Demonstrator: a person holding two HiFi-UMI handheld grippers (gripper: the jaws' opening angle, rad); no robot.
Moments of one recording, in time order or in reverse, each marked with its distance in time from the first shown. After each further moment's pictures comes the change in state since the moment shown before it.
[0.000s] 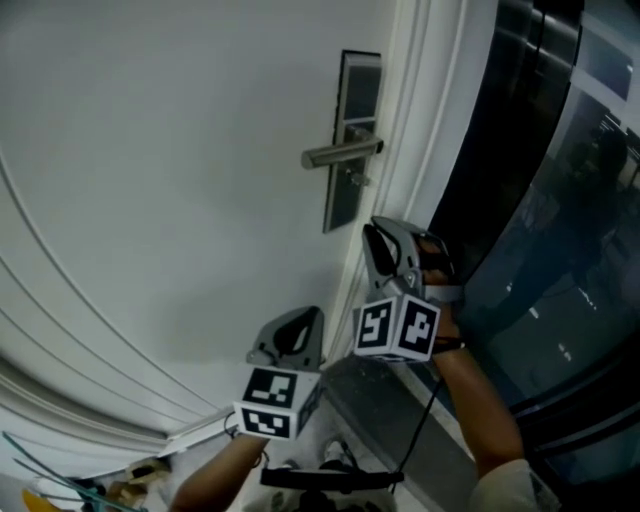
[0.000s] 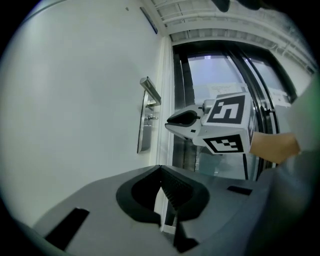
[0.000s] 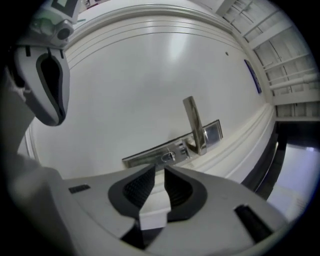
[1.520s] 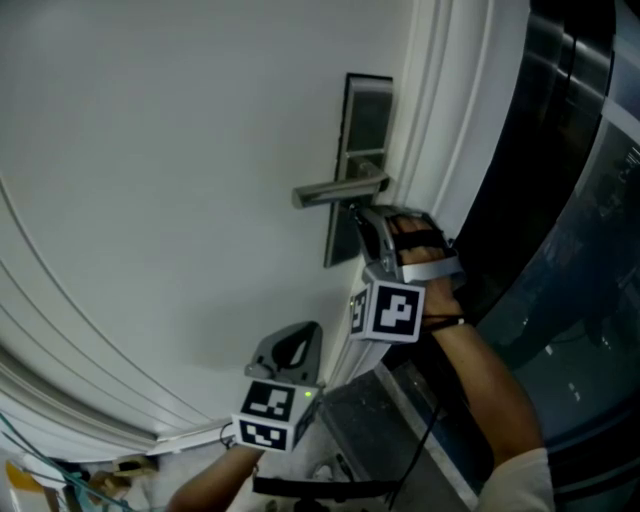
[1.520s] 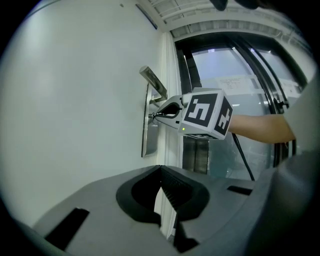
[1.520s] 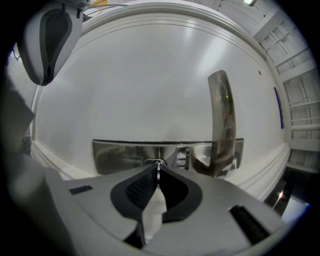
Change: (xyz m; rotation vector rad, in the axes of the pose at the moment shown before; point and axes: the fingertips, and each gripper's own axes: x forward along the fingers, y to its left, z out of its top) left arm 0.045 0.011 0.009 0.016 0.001 0.110; right arm 0.087 -0.026 0.002 -0.379 -0.091 -0.001
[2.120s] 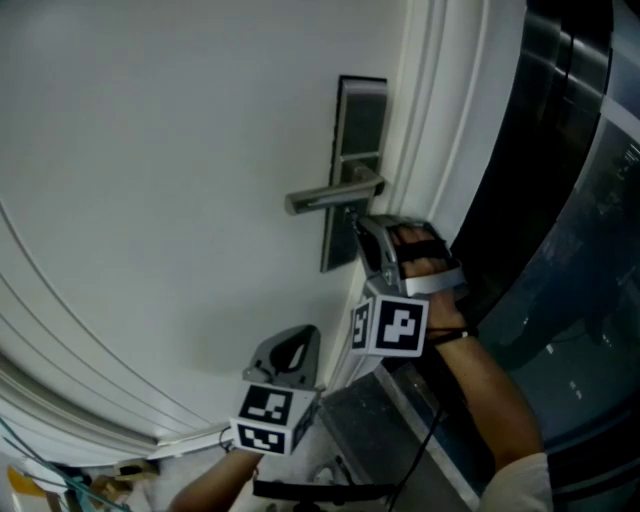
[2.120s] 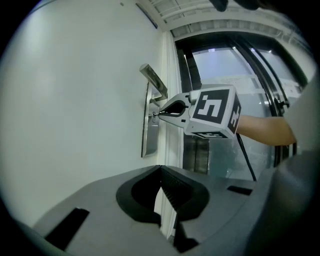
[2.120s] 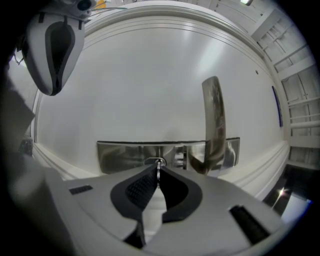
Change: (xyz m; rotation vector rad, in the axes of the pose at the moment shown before) left arm 0.005 0.001 0.000 -0.001 0.004 0.001; right arm -0.013 0.001 0.000 0.024 -0.017 0.012
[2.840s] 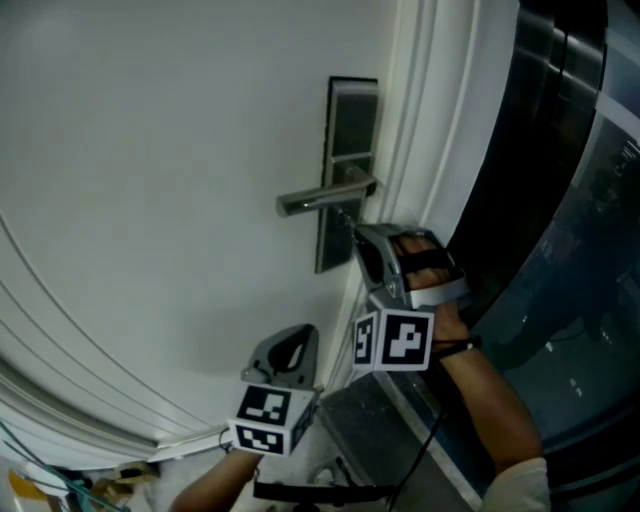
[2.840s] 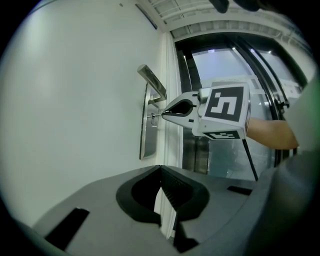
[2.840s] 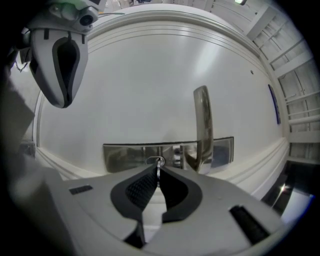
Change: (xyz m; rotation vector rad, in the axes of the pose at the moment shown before) left arm 0.003 -0.005 0.004 -0.002 -0.011 -0.004; right arm -0.021 -0.001 -0.001 0.030 -0.022 0.012
